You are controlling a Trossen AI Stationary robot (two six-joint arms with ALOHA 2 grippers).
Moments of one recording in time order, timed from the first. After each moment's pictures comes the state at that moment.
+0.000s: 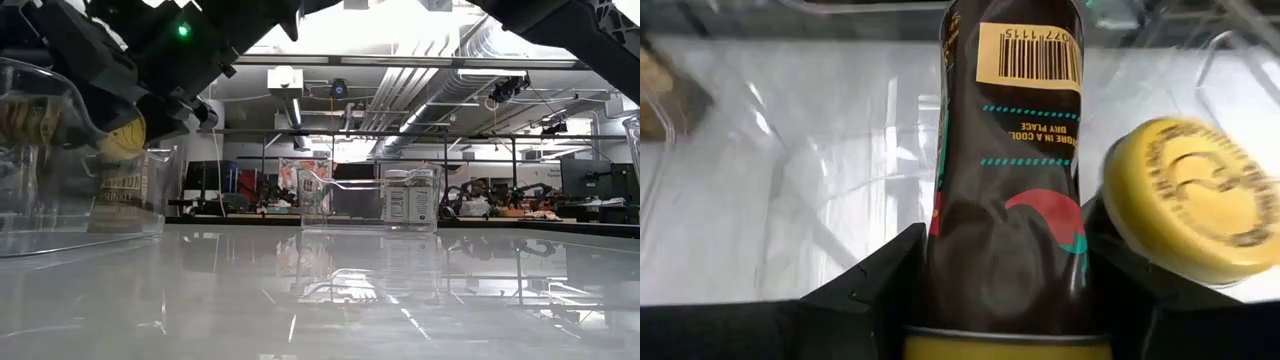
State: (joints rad) left arm -0.06 0.10 0.01 0.09 -0.06 -0.49; right arm 0.20 2.56 2.31 -0.44 0.23 0.10
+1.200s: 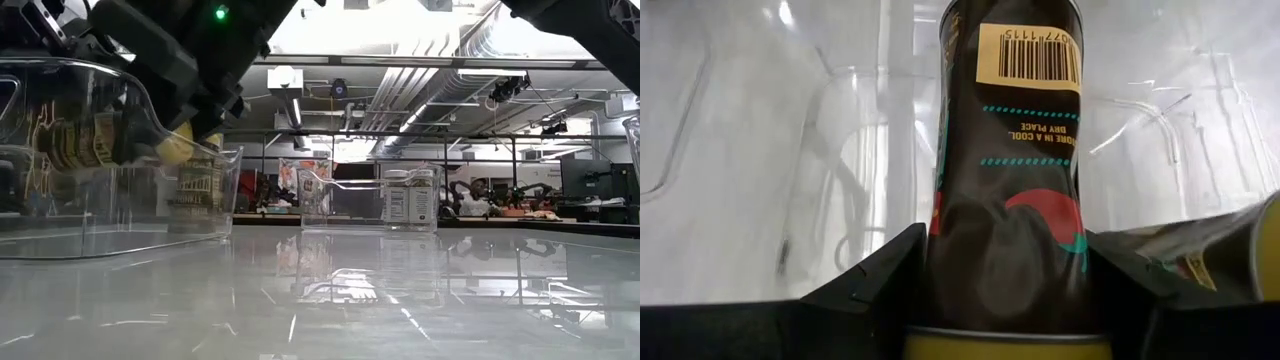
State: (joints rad) left arm -0.06 0.10 0.01 0.09 -0.06 -0.49; right arm 0.23 2.50 2.31 -0.73 0.23 0.12
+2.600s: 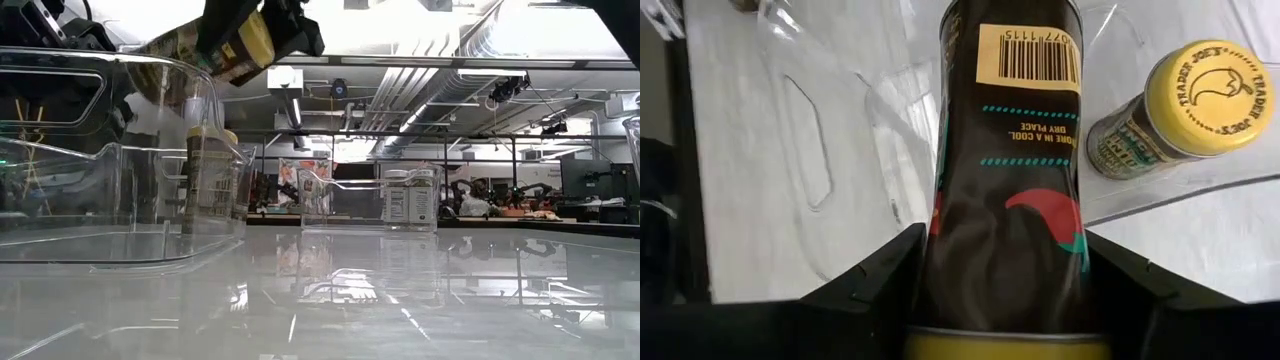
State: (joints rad) left arm -0.06 0.10 0.01 0.09 -0.06 -0.49; right arm 0.26 2.31 2.33 -1.08 0.11 0.45
